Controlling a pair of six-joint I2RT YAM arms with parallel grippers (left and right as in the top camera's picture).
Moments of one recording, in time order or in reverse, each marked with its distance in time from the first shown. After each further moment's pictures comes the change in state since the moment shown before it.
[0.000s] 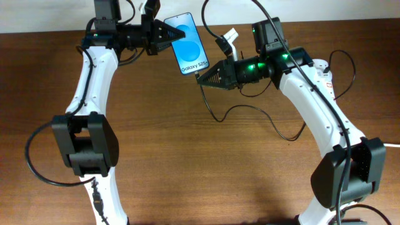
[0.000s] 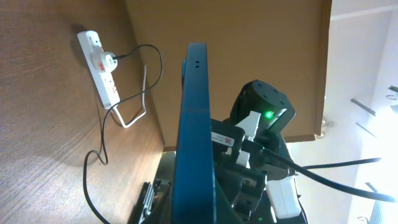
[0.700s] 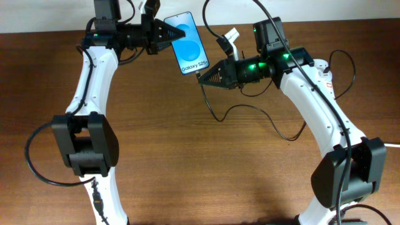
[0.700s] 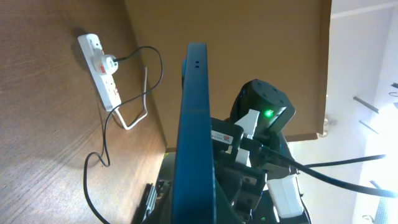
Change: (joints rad) left arm 0.000 0.000 0.000 0.019 -0.002 0.000; right arm -0.005 0.000 0.000 -0.001 0.008 0.000
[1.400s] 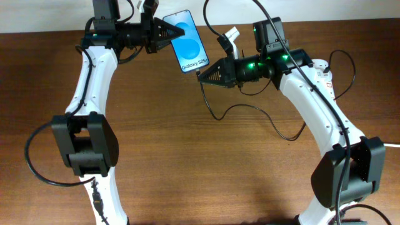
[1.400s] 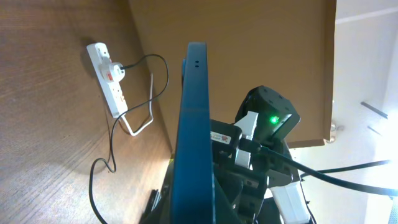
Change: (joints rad) left arm 0.001 0.000 0.001 0.016 -0.031 -0.005; right arm 0.000 0.000 -0.018 0.077 0.018 0.085
